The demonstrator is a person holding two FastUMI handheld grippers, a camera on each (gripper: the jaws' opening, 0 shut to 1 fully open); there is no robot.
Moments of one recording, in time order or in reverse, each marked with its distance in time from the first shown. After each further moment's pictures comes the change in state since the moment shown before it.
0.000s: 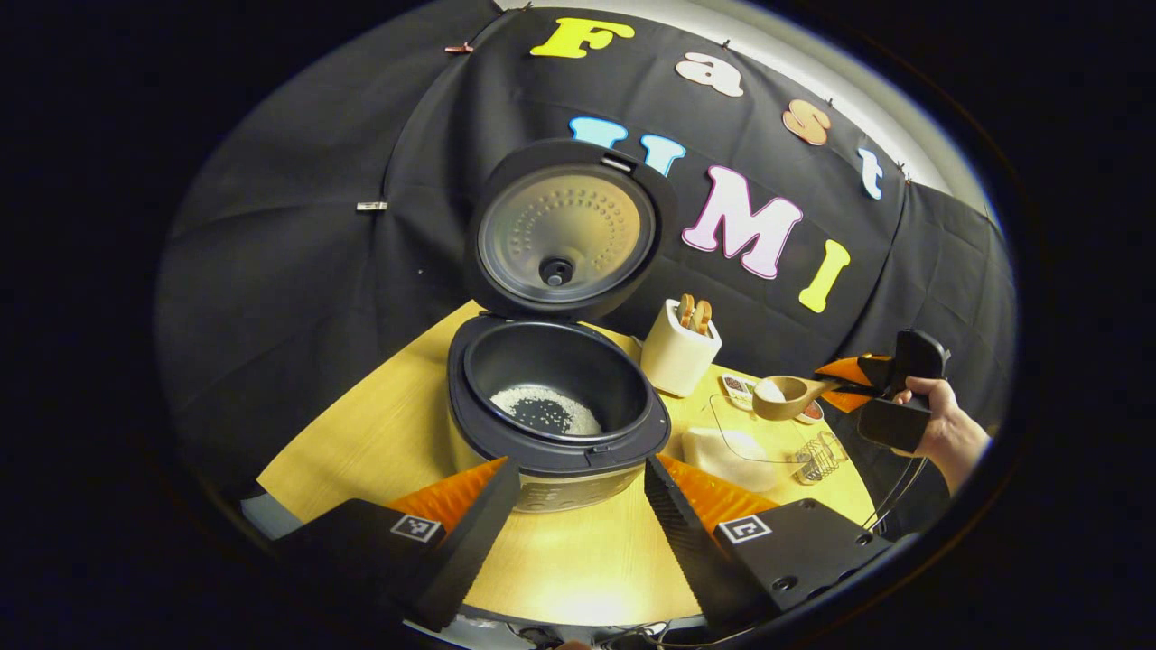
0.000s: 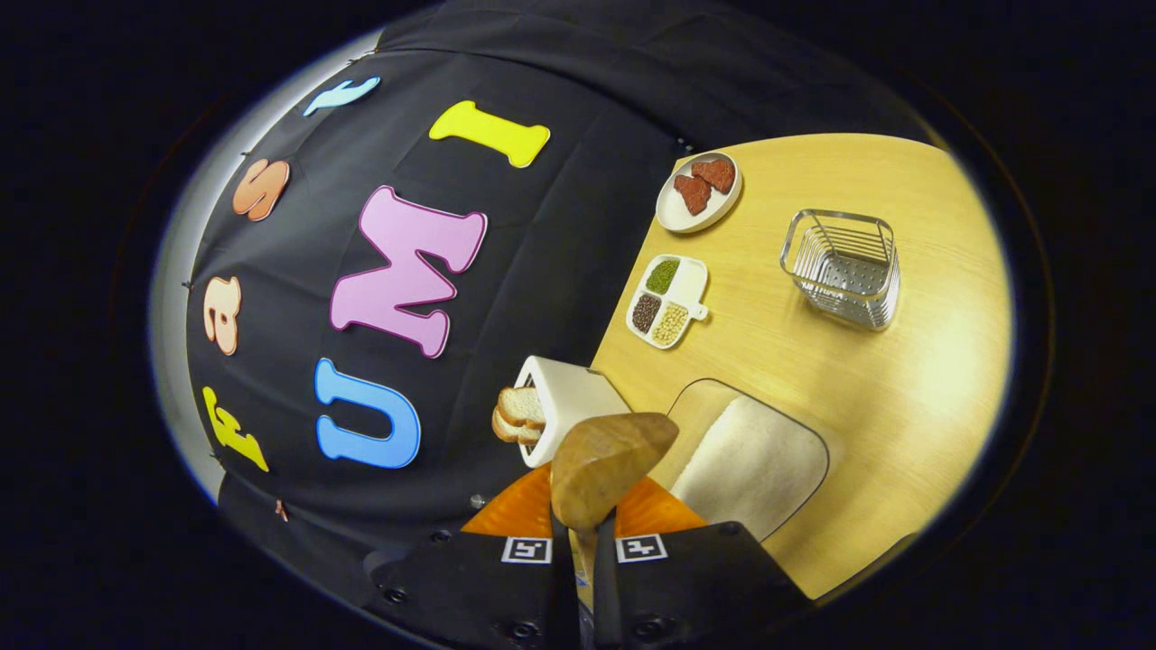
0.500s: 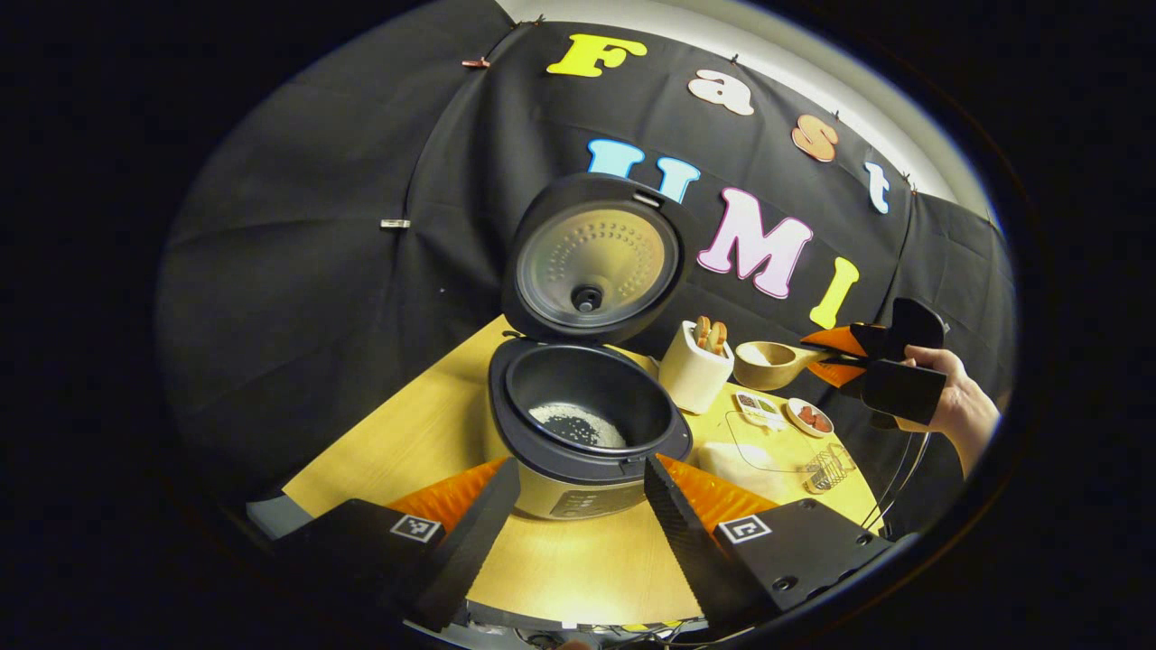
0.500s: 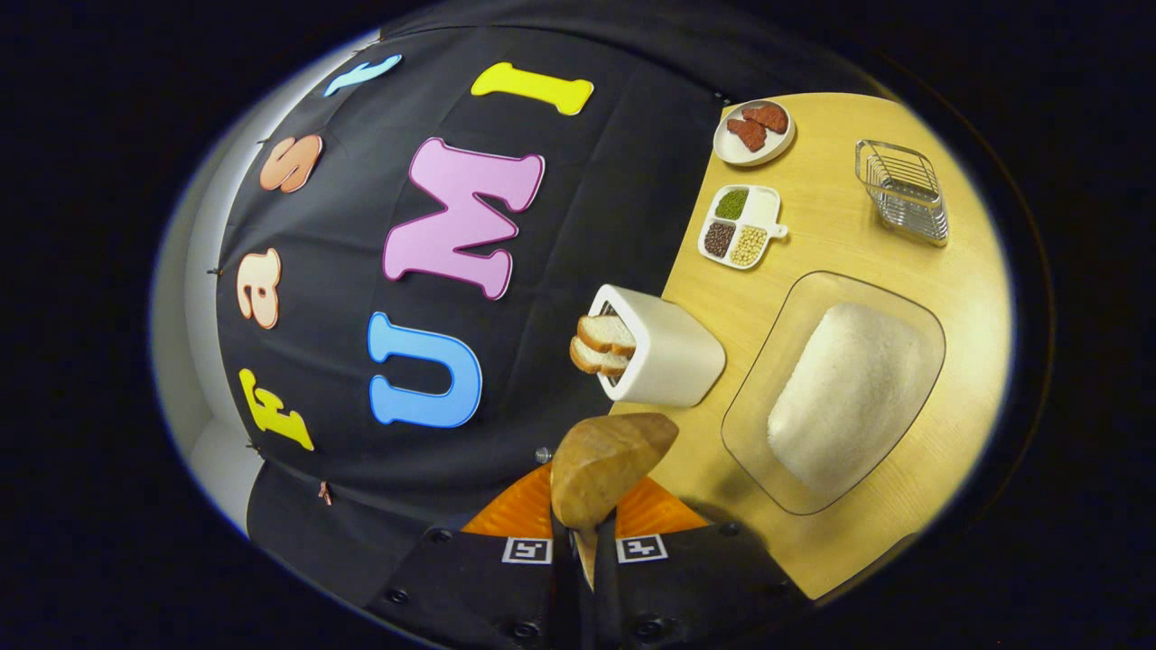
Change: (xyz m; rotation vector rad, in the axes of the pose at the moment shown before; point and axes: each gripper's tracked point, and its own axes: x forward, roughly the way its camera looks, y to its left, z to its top) left arm -0.027 0.032 0.016 -0.011 -0.061 0.052; right arm -0.001 0.079 -0.092 0.001 0.157 0.132
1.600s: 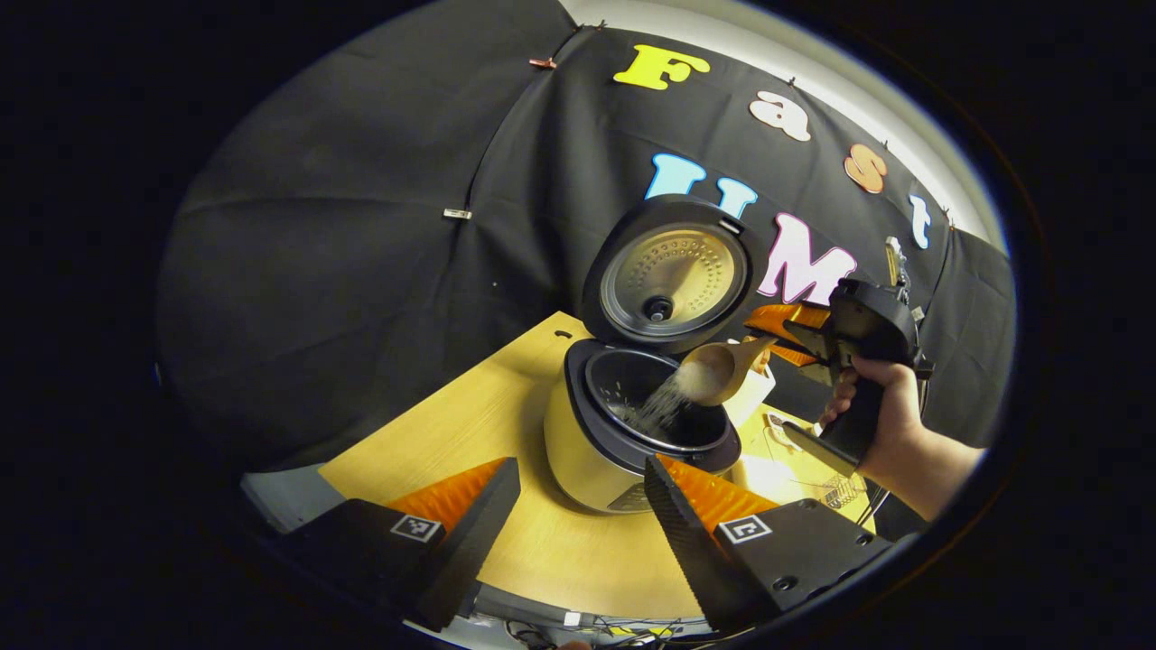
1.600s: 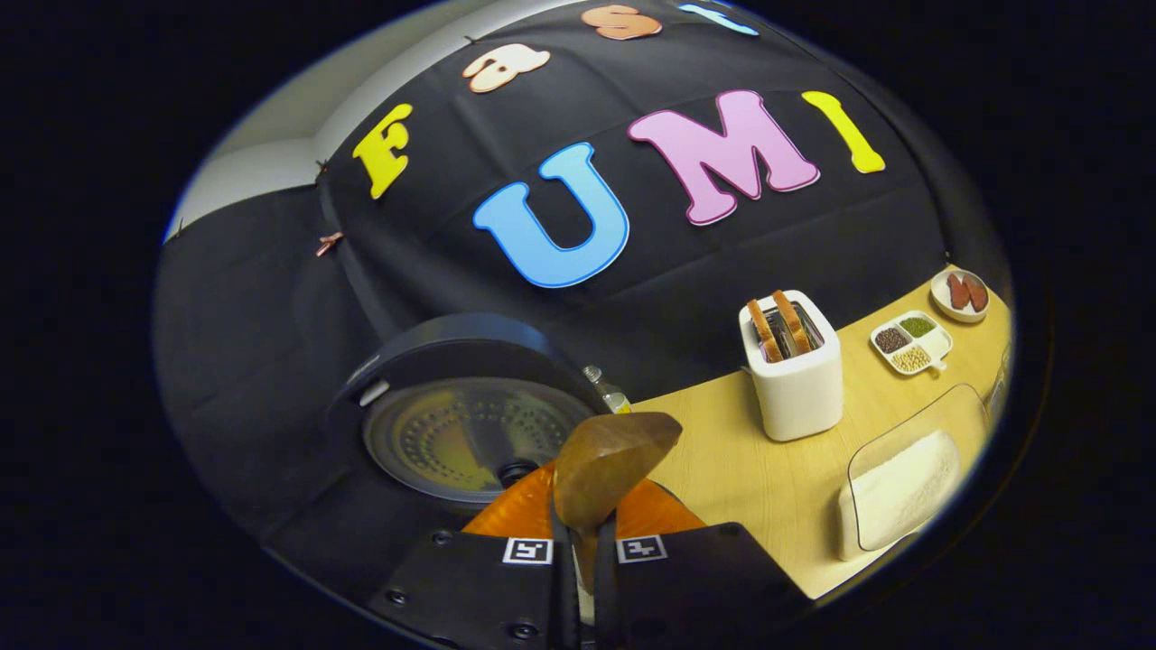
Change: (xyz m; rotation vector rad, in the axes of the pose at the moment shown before) left arm -0.024 0.052 -0.006 -0.120 -0.010 0.093; right arm 0.047 0.055 -0.175 -0.871 0.047 0.190
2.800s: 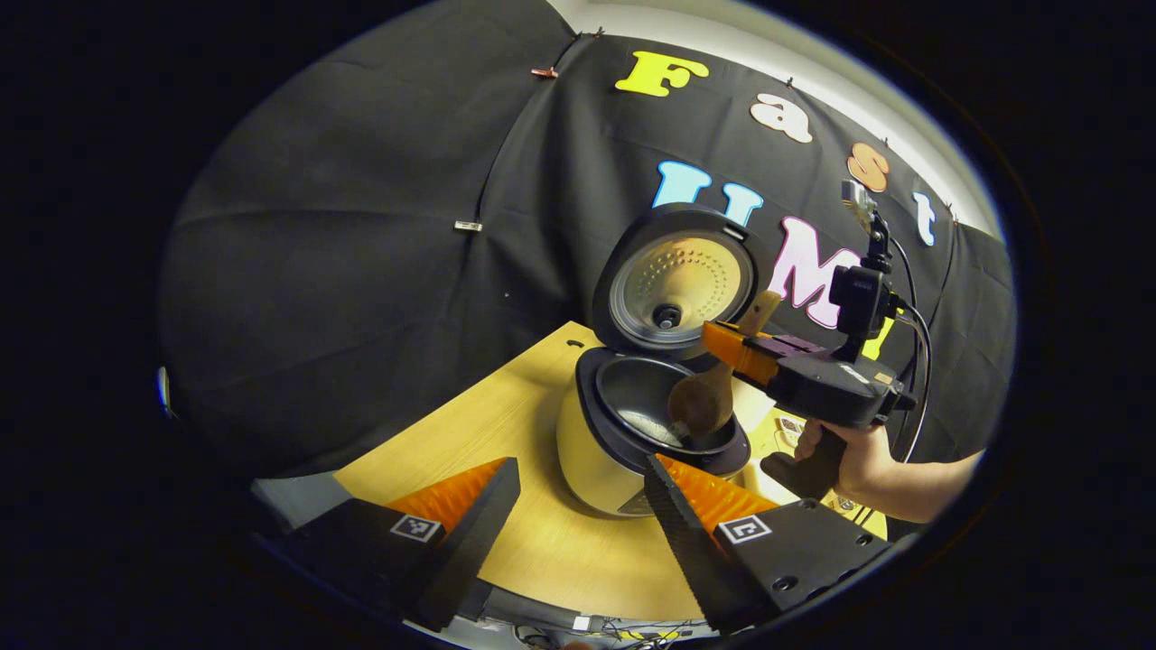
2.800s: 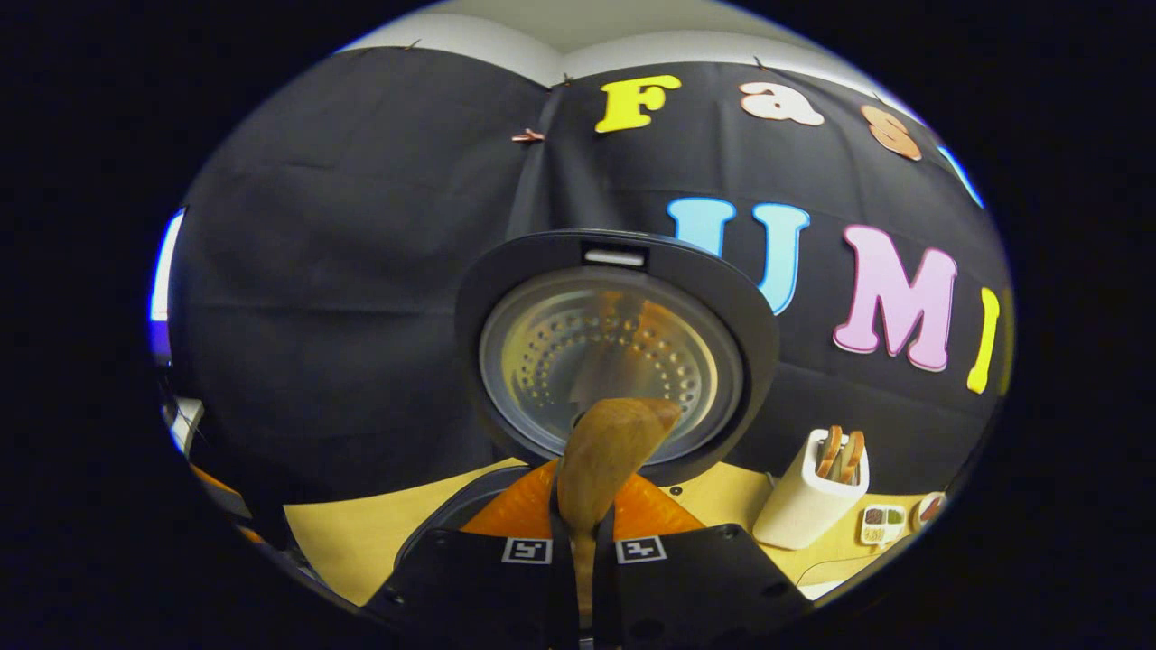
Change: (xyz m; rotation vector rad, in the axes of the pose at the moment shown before) left arm -0.009 -0.001 -0.001 0.032 -0.033 0.041; right arm -0.009 0.070 -0.058 -0.687 -0.041 0.257
